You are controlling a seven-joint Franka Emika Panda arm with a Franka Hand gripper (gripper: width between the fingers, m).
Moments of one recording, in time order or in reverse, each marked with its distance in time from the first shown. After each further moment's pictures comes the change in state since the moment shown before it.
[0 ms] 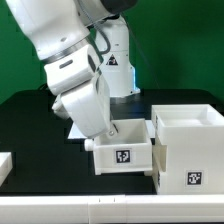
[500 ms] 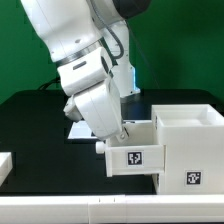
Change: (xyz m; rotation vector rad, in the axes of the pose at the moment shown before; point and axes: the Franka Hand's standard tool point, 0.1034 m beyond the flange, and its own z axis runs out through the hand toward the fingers) arm 0.008 -0.001 0.015 -0.026 -0.002 0.000
